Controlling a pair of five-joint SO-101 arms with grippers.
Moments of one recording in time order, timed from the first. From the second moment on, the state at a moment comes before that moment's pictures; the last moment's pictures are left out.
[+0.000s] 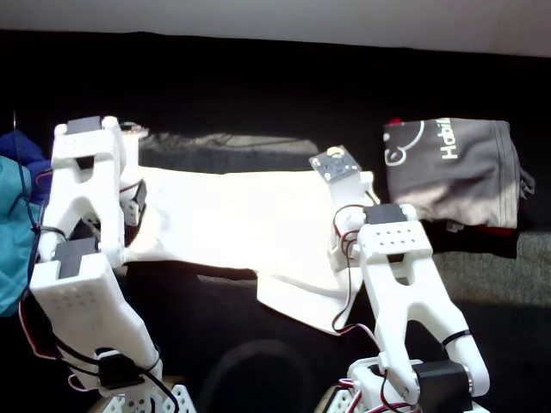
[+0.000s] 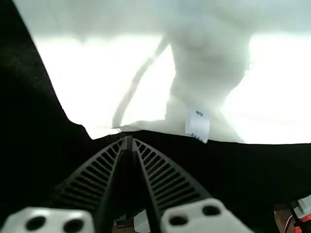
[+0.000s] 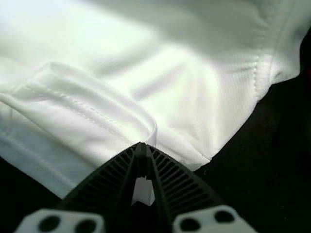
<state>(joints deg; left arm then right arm) -18.2 23.0 -7.7 96.0 -13.5 -14.4 -19.6 43.6 60.0 19.2</state>
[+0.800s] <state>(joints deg) -14.6 30.1 -4.4 81.4 -8.8 -14.4 -19.6 43.8 60.0 19.2</state>
